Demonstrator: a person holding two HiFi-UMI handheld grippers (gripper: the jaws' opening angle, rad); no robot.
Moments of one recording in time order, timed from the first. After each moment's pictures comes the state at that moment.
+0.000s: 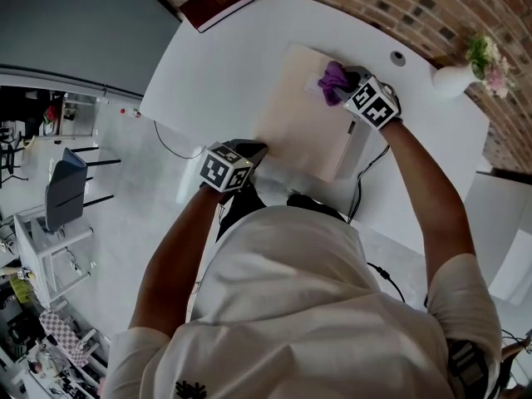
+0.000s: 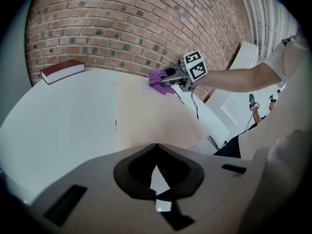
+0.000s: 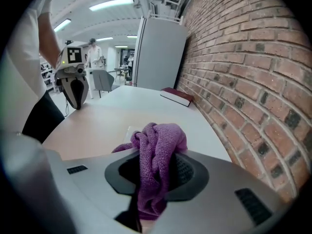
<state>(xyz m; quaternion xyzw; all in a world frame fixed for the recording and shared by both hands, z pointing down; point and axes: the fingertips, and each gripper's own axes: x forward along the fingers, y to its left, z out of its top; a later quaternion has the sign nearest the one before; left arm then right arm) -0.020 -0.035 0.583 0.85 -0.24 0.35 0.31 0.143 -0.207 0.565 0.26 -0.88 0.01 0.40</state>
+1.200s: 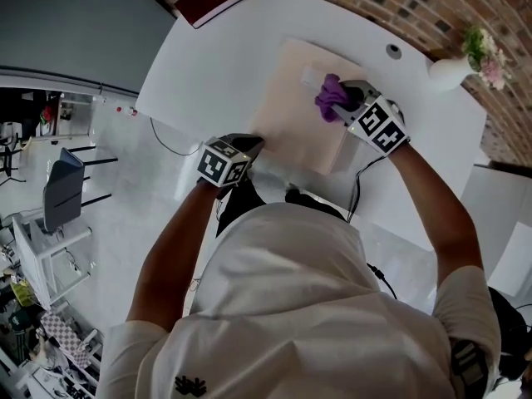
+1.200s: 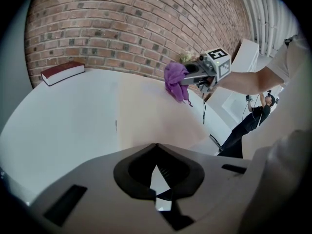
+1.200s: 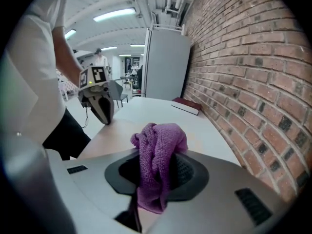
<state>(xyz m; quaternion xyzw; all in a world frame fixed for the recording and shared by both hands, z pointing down) -0.022 -0.033 0.582 0.85 -0.24 0.36 0.30 0.130 -0.131 0.513 0.24 -0.90 0.02 0.37</state>
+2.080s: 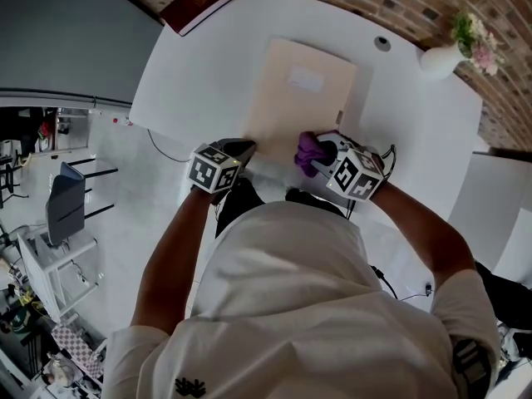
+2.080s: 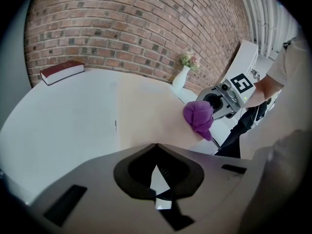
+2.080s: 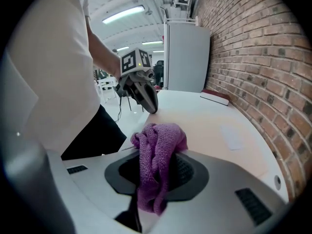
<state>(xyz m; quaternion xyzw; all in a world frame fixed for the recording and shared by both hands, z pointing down) -0.017 -0.035 0.583 0.85 -0.24 0.36 0.31 0.097 0.000 0.564 0.14 -0.91 0.05 0.39</state>
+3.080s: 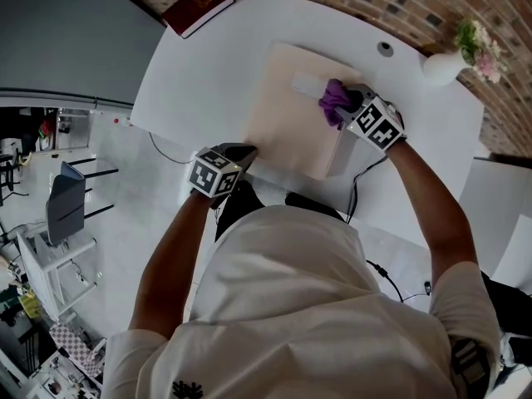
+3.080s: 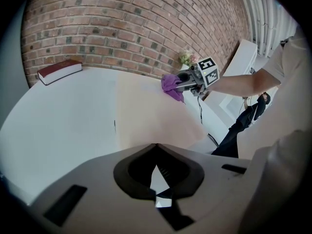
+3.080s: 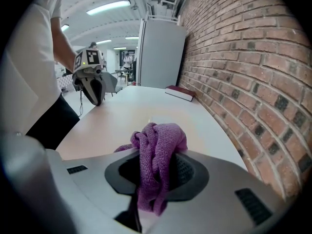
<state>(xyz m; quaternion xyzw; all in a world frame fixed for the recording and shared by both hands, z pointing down) -0.016 -0.035 0.587 0.85 -0.23 0.36 0.31 0.177 -0.148 0.567 0.25 -0.88 0.04 0.40</state>
